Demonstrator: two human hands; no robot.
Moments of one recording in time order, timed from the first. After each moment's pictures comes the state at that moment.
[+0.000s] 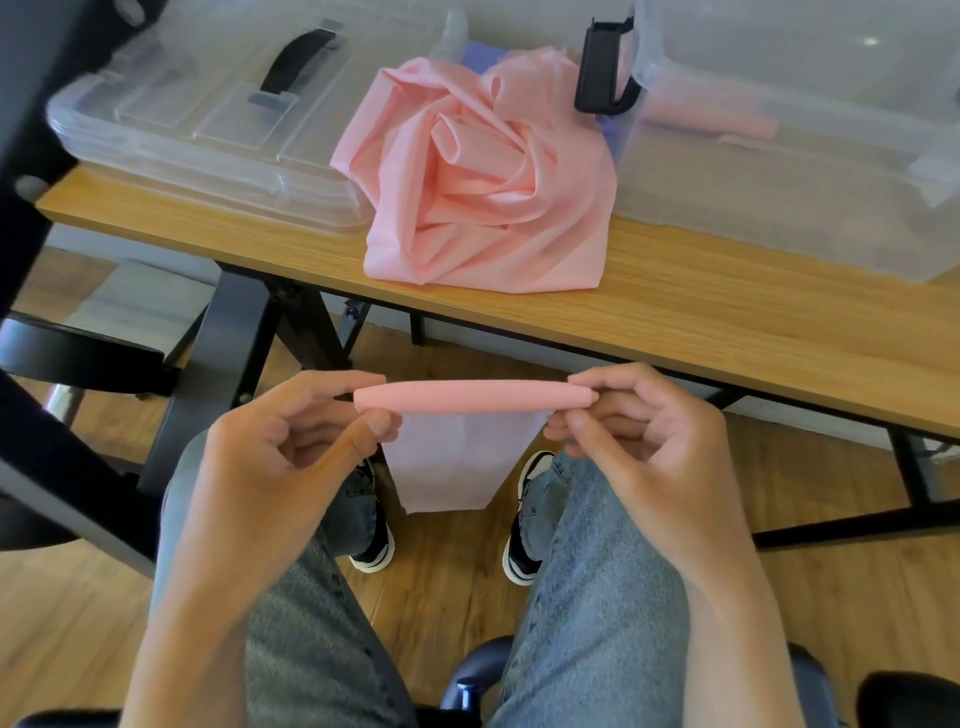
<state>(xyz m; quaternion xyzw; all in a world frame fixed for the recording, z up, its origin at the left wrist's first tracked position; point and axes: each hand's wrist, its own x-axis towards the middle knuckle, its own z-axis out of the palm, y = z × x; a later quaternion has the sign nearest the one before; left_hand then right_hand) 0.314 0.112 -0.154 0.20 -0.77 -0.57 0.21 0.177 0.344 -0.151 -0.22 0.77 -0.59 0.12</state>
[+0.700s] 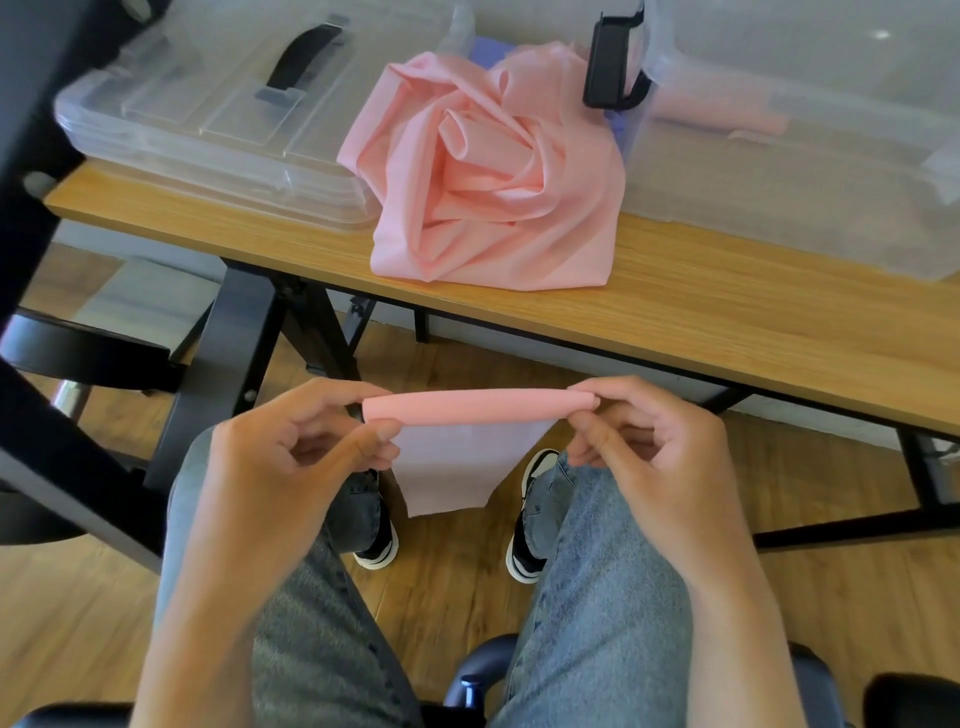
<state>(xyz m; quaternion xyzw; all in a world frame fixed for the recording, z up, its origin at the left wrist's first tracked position) 0.315 0.111 -0.158 0.21 -0.78 -0.55 0.20 0.176 0.345 -0.161 -0.23 0.81 -0.53 0.10</state>
